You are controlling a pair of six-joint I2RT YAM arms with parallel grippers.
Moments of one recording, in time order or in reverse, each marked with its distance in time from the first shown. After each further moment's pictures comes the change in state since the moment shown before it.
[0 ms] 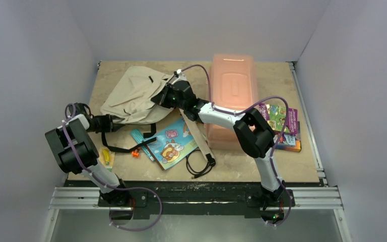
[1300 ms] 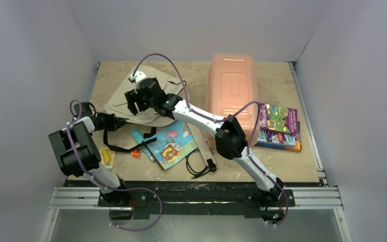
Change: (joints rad) left arm -0.070 -0.027 -0.079 0.190 0.036 0.064; right arm 0.155 0.319 0.732 -0.574 0.084 -0.699
